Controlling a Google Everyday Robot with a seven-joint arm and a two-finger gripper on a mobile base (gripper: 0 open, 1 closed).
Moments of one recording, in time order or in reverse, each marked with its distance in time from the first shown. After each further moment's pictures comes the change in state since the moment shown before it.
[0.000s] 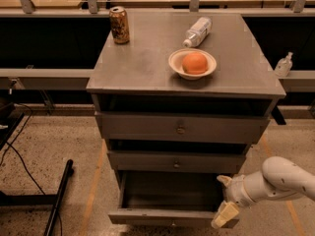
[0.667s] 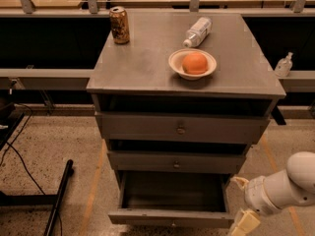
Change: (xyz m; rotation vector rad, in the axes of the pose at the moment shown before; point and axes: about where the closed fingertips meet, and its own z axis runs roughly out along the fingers) arm -0.028 0.074 -0.095 0.019 0.089 -0.020
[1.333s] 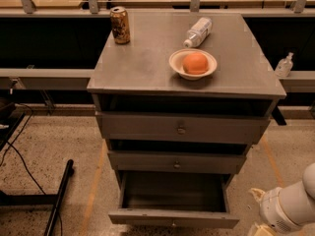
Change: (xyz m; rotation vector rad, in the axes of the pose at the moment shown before) arm 0.023 0.034 -0.035 0.058 0.116 0.100
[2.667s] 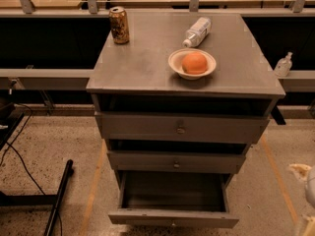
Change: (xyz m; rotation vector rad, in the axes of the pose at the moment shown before) arm -0.045 0.056 -0.185 0.098 0.194 -0.065
